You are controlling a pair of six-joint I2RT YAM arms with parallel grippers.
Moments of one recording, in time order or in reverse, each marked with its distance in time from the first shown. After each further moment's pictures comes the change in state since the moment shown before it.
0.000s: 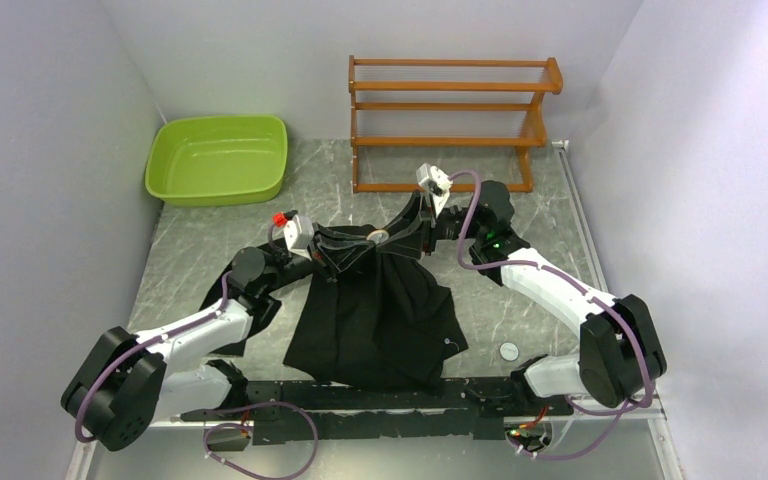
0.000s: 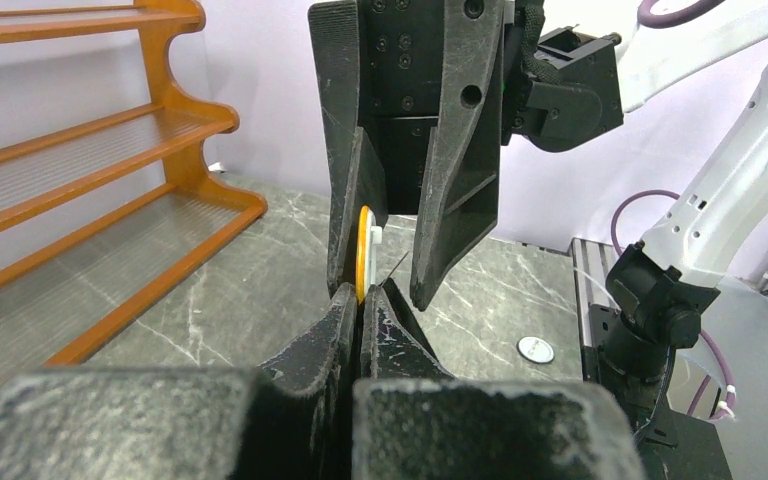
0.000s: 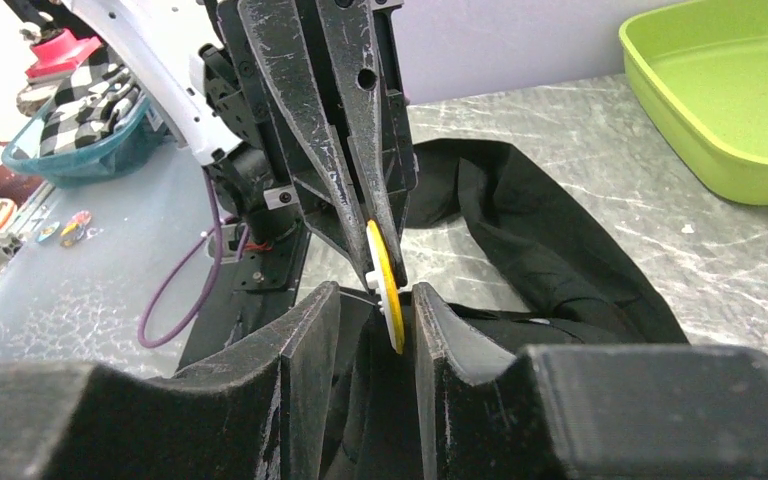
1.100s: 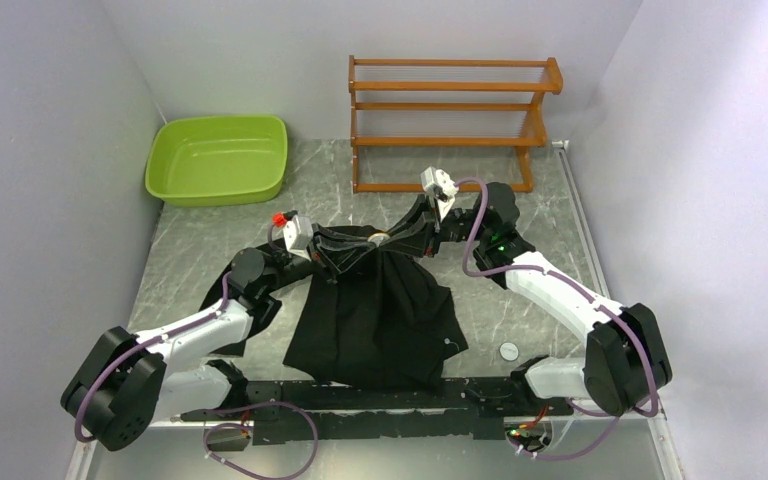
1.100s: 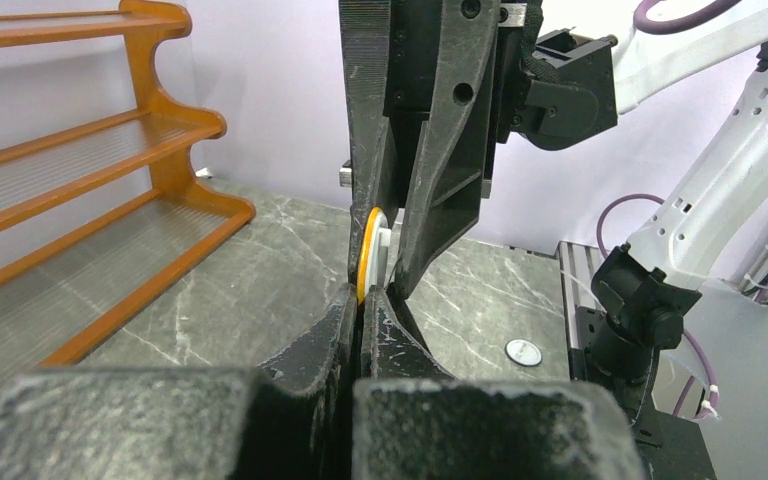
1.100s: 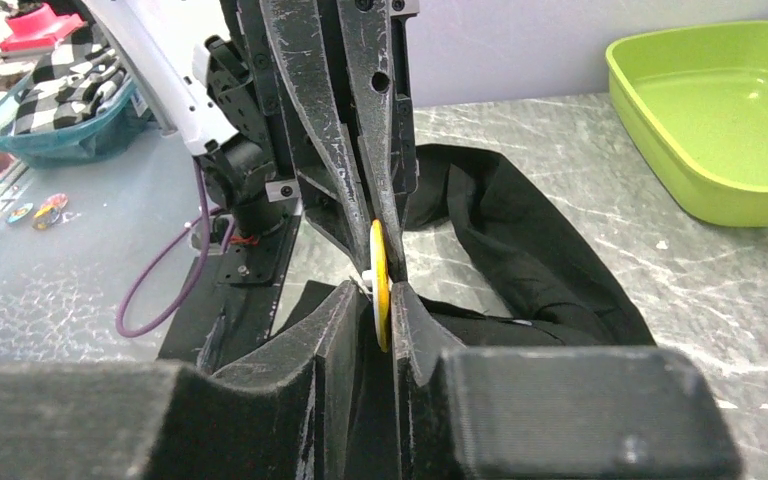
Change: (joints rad) left arm 0.000 0.000 0.000 0.018 0.008 -0.018; right arm 0.003 -0.044 -0.012 -0.019 -0.008 -0.068
